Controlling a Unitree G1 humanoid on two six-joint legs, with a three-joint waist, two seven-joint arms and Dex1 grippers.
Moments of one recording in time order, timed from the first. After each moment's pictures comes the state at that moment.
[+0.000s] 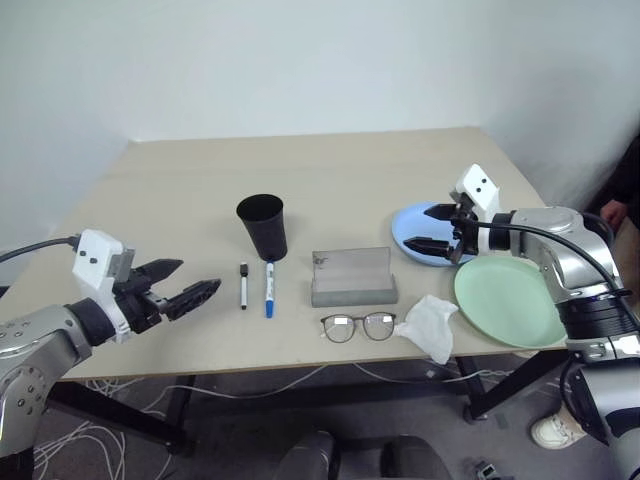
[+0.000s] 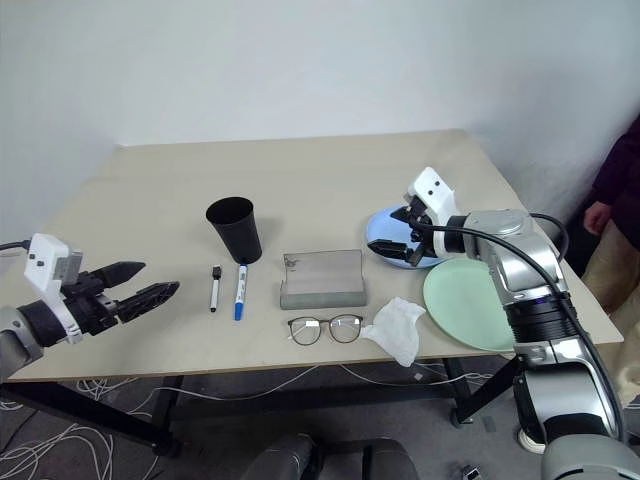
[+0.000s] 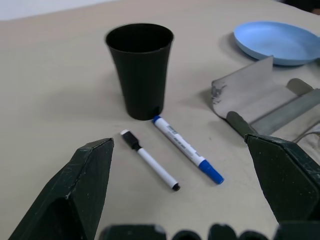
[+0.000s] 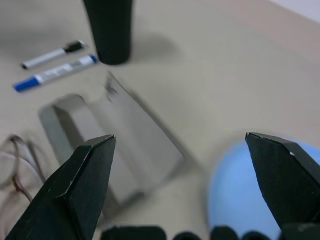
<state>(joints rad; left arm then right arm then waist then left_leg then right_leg) 0.05 0.85 0.50 -0.38 -0.74 0.80 -0.71 -0.75 -0.64 0.14 0.18 0.23 0.63 0.97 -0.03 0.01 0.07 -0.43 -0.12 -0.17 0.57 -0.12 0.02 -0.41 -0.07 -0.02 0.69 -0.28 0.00</state>
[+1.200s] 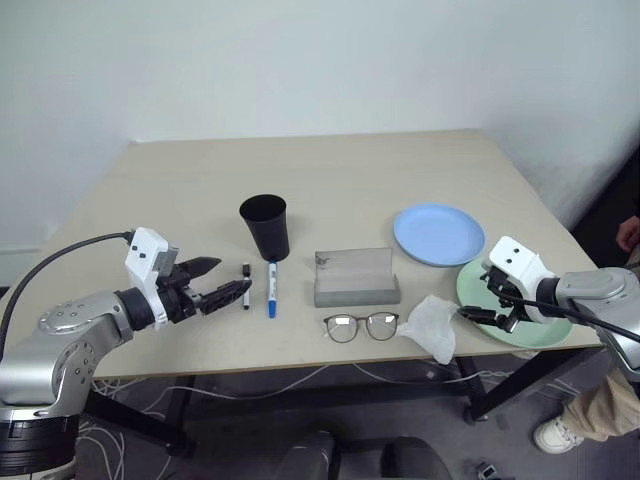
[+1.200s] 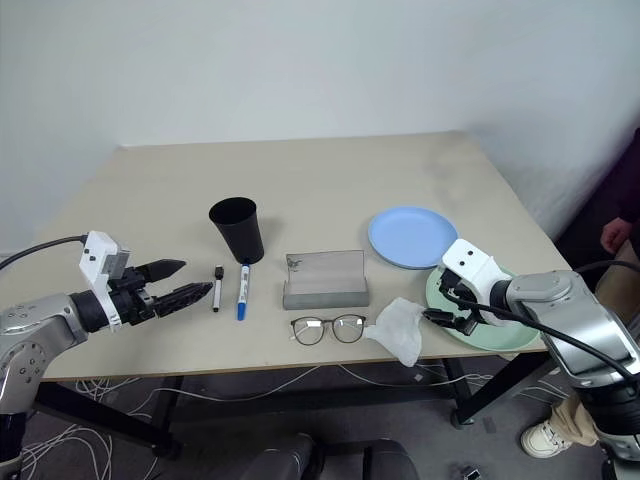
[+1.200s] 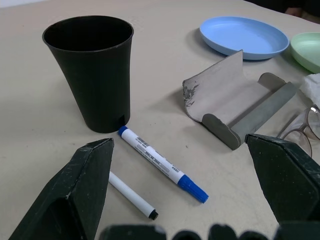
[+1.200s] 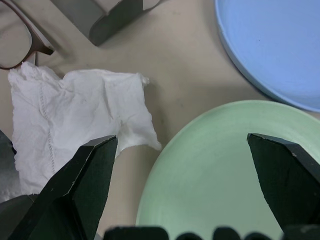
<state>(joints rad) -0.09 0.81 0.30 -0.22 -0.64 0.69 -0.81 -0.34 -0.95 0.13 -0.34 0.22 0.98 0.85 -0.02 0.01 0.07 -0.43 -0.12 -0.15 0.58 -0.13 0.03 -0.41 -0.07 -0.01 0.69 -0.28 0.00</state>
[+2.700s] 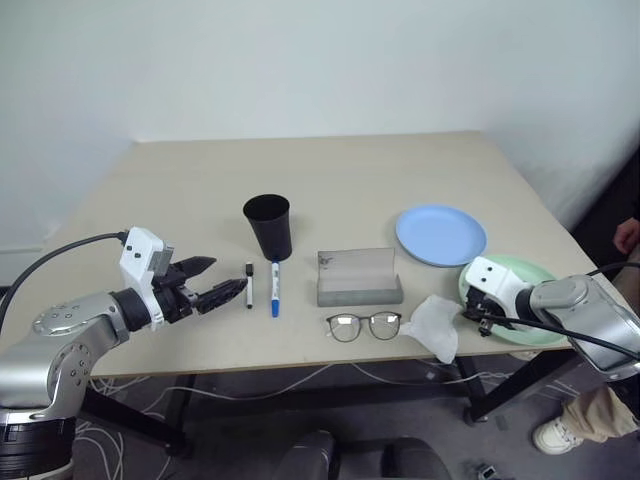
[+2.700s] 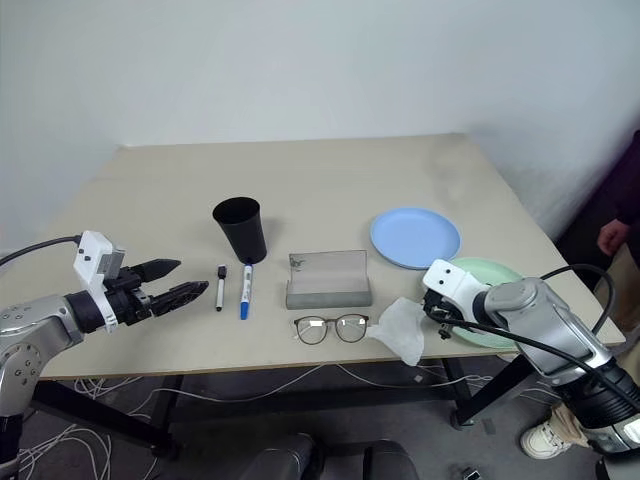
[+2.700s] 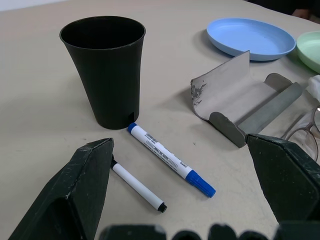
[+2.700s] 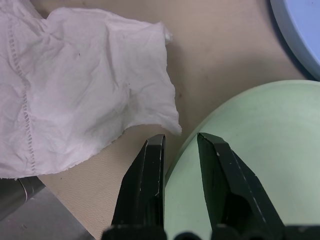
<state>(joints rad) -0.07 0.81 0.33 -0.24 -0.64 0.70 -0.79 -0.39 -0.94 0.33 -0.24 0.10 0.90 0.84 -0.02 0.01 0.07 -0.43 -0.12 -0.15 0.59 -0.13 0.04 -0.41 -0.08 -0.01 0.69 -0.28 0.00</state>
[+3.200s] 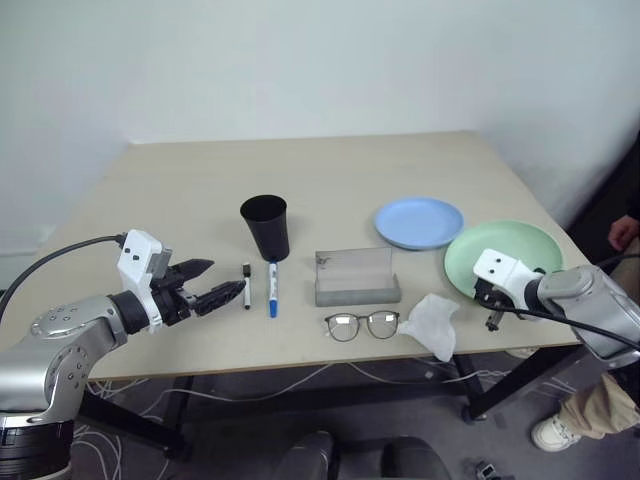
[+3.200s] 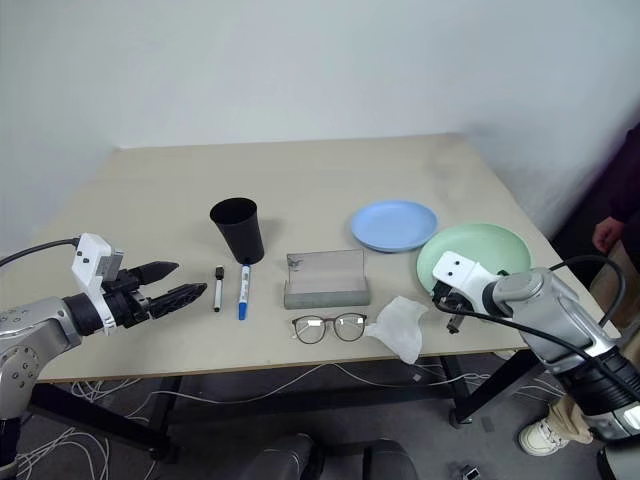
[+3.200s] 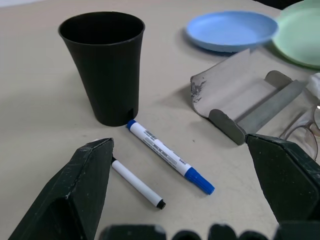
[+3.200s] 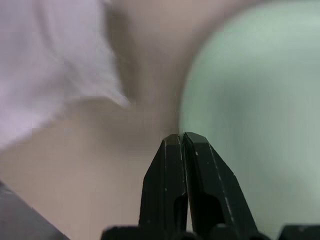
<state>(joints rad) -0.06 0.81 0.34 -0.24 -0.64 0.71 -0.78 -0.48 -0.96 0.36 -0.12 0.00 0.84 0.86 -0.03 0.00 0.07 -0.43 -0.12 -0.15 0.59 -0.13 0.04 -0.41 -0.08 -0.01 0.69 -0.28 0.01</state>
